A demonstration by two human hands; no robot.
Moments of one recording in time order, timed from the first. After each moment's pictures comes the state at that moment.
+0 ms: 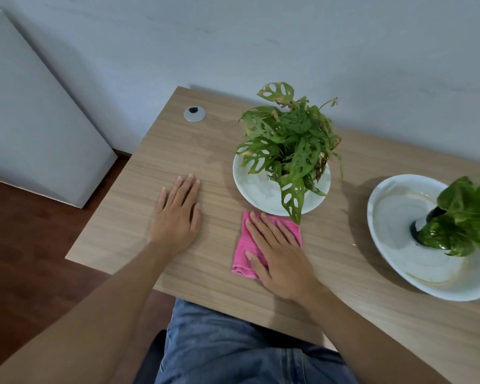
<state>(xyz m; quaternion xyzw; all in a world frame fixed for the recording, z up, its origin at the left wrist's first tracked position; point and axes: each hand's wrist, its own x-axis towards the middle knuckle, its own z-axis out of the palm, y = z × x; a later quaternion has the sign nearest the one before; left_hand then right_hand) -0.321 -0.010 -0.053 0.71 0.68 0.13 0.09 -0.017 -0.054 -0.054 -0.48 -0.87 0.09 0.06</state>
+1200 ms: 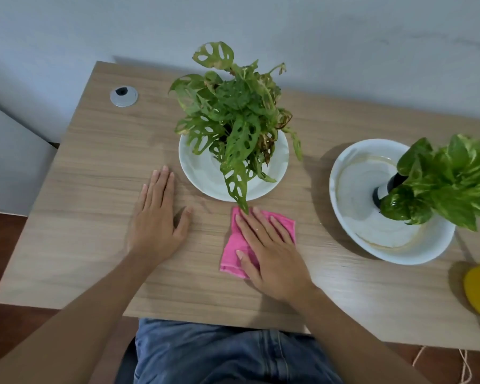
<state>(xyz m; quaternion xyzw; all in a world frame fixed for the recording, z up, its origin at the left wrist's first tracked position) -0.260 0.013 -0.058 0.75 0.64 0.11 0.10 0.031 -0.071 -0.045 -0.56 -0.81 0.14 0.03</state>
